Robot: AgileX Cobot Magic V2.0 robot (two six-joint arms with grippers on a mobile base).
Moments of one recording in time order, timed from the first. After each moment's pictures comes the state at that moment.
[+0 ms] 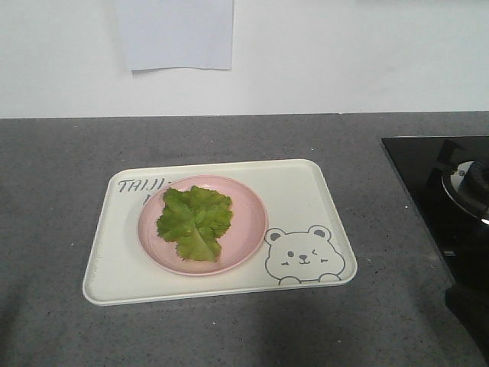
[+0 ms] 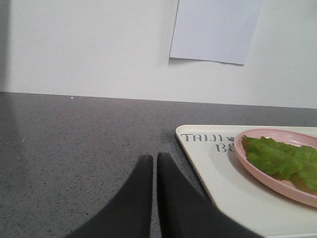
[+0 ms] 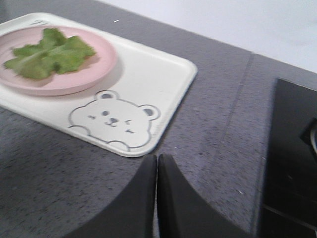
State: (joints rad) left arm -0.05 -0.01 0.03 0.24 0.09 -0.38; right arm 0.17 0.35 -0.28 0.50 0.40 -0.68
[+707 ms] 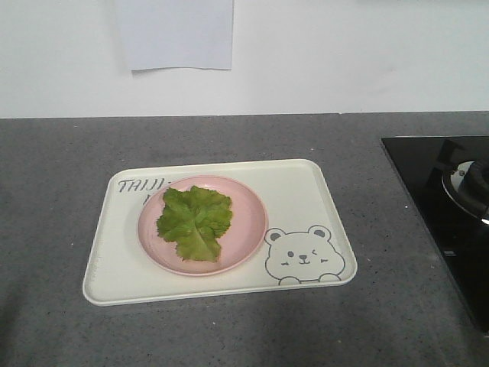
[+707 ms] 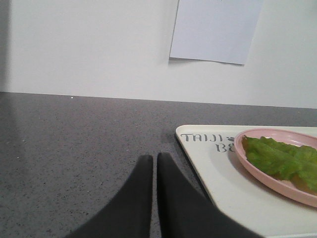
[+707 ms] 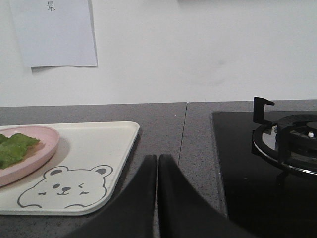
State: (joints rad) left arm -0.05 -0.01 0.03 0.24 0.09 -0.38; right arm 0.17 -0.01 0.03 -0.21 0.05 0.28
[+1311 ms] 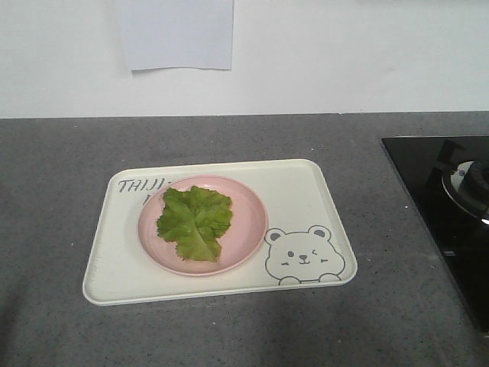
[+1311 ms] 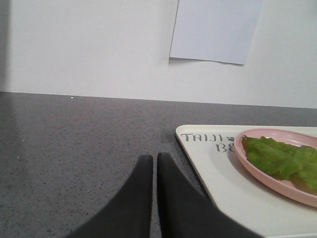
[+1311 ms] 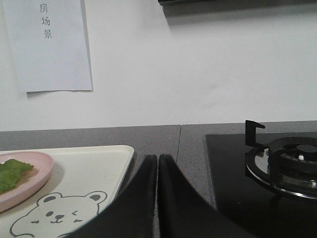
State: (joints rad) left arm -0.05 -0.01 0.03 0.24 0.09 -0.38; right arm 0.12 -0.01 0.03 -0.21 -0.03 0.29
